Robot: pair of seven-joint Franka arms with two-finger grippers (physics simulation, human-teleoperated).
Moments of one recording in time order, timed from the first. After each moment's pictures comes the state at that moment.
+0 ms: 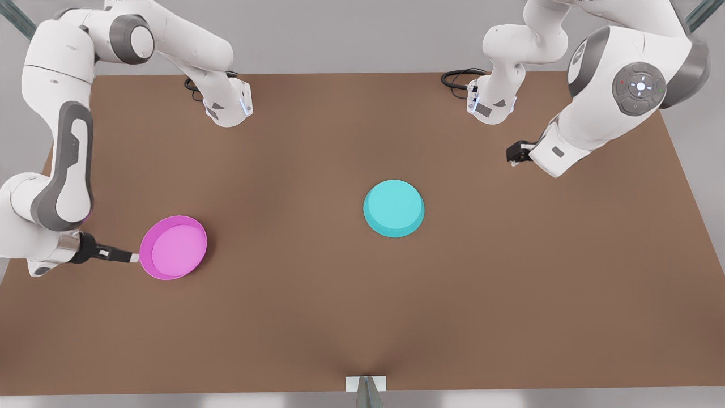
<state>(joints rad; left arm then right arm) -0.09 0.11 -0.18 -1.37 0.00 1.27 -0.26 -0.39 0.52 0.12 -1.47 0.20 1.80 -0.11</state>
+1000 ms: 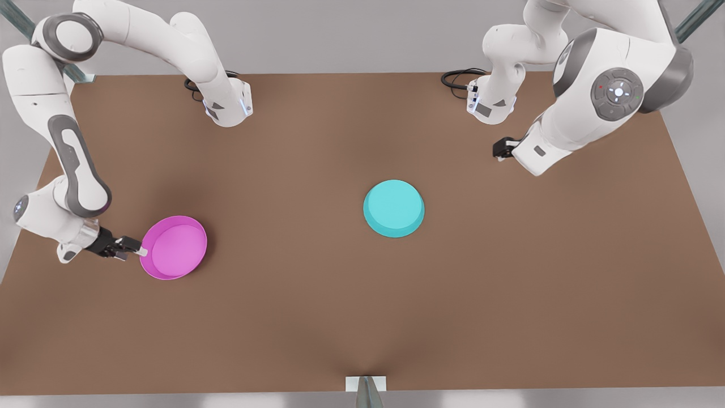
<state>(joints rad) -0.12 0.13 -0.21 -1.35 -0.02 1.23 -0.29 -1.16 0.80 0.80 -1.86 -0.18 2.40 -0.42</state>
